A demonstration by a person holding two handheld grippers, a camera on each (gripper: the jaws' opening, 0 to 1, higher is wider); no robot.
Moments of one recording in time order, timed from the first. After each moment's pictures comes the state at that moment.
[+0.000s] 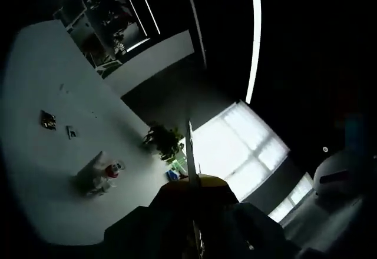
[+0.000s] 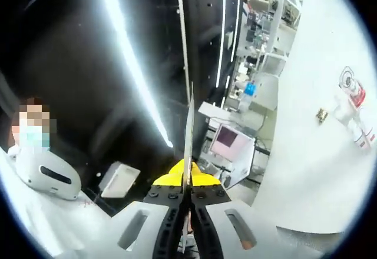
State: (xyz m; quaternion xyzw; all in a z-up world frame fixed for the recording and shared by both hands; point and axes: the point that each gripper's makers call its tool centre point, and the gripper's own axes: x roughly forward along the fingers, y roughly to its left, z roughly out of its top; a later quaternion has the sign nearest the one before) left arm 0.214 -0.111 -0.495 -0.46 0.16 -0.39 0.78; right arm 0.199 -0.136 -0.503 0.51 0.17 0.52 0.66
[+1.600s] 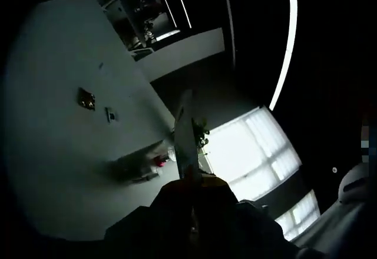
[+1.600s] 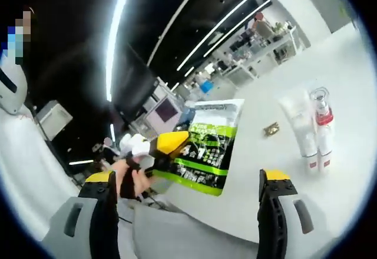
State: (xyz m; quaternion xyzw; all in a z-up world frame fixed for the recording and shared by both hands) left arm 0.246 -0.061 -0.607 -0.50 0.25 -0.31 0.77; right arm 0.189 -0.112 -0.617 0.22 0.21 0.45 0.84
